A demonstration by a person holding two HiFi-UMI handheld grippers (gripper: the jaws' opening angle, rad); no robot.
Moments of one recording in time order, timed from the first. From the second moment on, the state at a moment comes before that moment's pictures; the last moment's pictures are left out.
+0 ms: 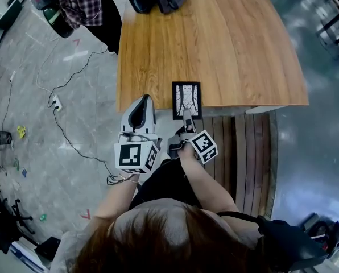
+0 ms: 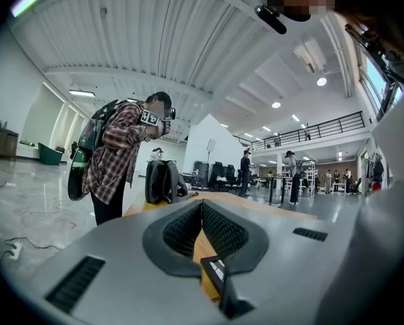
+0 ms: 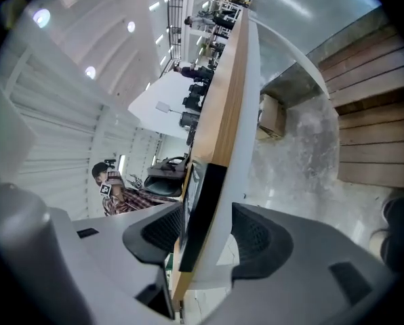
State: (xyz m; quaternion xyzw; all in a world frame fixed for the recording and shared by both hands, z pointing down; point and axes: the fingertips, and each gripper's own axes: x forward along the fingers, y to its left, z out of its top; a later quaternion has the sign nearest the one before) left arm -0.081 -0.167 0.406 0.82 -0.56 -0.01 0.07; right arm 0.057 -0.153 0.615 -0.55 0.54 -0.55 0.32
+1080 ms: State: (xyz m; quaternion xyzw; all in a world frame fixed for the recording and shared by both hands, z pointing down) left arm -0.038 -0.168 0.343 0.83 -0.55 -0.09 0.06; right arm 0.077 -0.162 0.330 -0.60 0.80 -0.04 0.08
